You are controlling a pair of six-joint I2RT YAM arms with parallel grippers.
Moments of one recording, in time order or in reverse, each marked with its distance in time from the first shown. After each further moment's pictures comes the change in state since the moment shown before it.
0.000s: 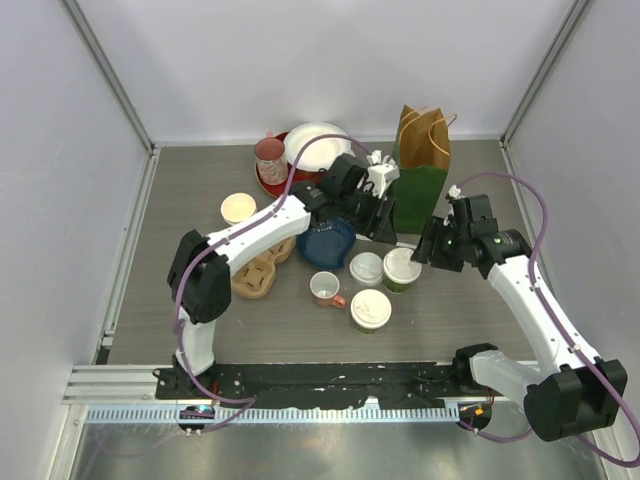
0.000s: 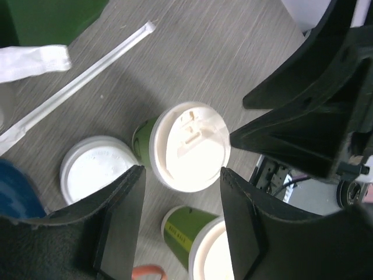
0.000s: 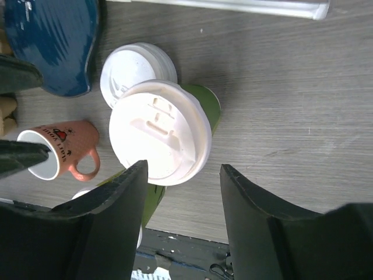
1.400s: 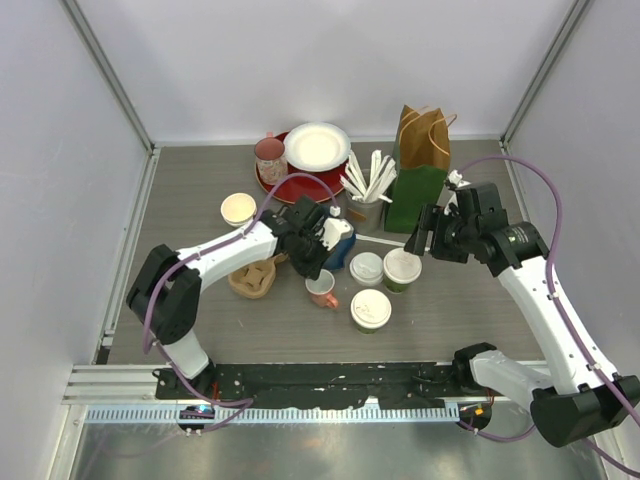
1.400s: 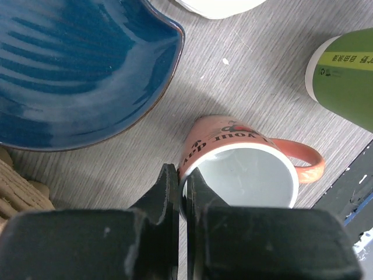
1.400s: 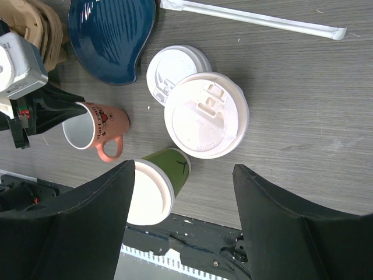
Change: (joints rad) left arm 0.090 -0.246 -0.494 -0.213 -0.212 0.489; right arm 0.077 -0.024 0.225 -0.154 0.000 0.000
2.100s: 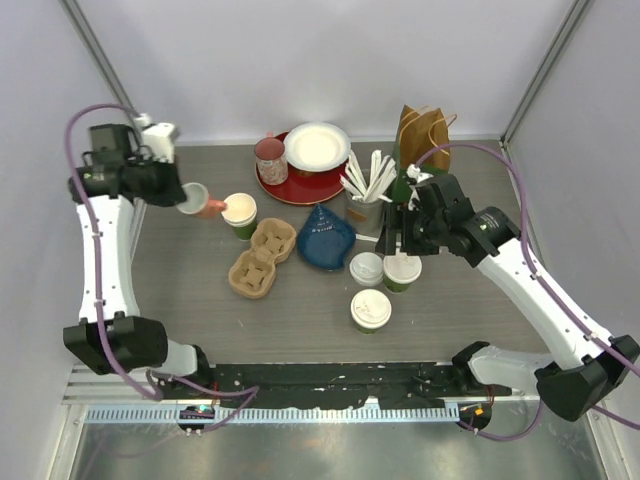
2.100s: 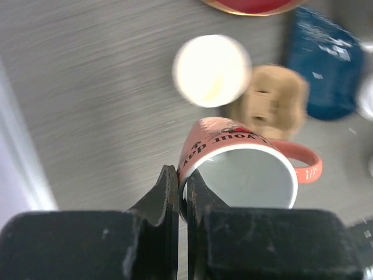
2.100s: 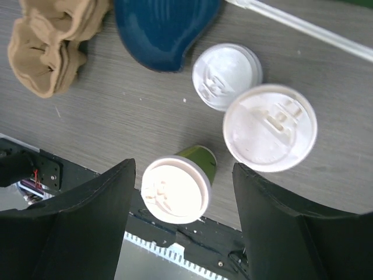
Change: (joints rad) left arm 0.808 -0.285 0.458 -0.475 0.142 0.112; right arm 0.233 0.118 0.097 0.016 0.059 0.028
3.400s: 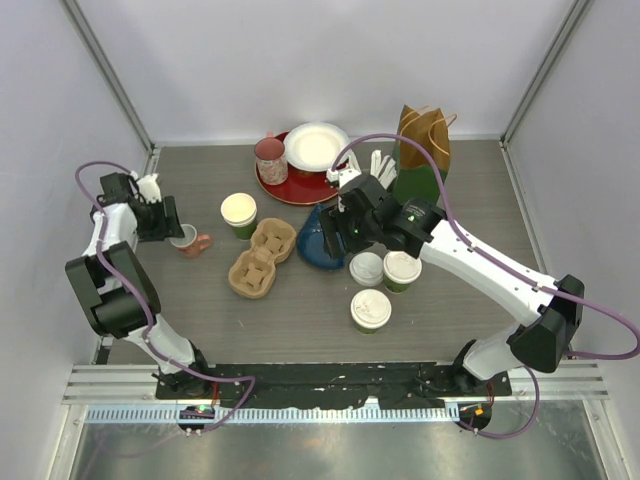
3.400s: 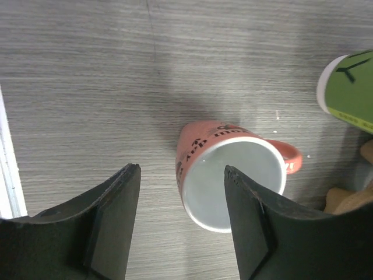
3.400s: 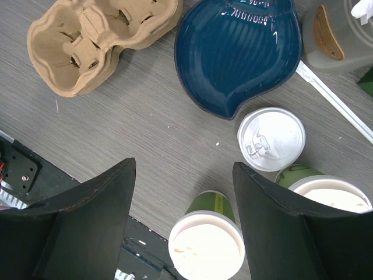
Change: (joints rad) left arm 0.333 0.284 -0.452 0.501 -0.084 -0.060; right arm 0.346 0.301 0.204 0.149 0.185 -0.114
